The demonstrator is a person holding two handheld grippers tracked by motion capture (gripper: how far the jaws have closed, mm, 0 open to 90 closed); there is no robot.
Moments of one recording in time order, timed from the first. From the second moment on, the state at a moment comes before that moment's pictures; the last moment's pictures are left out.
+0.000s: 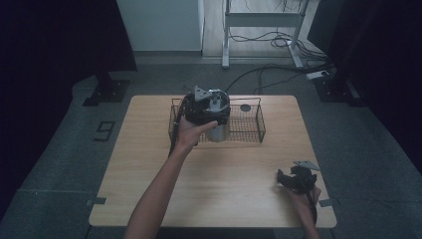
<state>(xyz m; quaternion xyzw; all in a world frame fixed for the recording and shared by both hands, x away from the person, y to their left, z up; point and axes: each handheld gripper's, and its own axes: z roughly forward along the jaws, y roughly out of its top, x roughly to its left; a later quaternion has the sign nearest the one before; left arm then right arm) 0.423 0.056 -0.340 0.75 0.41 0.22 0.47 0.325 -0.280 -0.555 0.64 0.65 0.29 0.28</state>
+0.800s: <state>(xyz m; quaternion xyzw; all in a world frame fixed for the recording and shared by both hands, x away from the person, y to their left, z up) 0.456 0.051 -0.337 0.75 0.41 0.24 0.46 0.325 -0.280 -0.555 0.64 0.65 0.29 0.28</state>
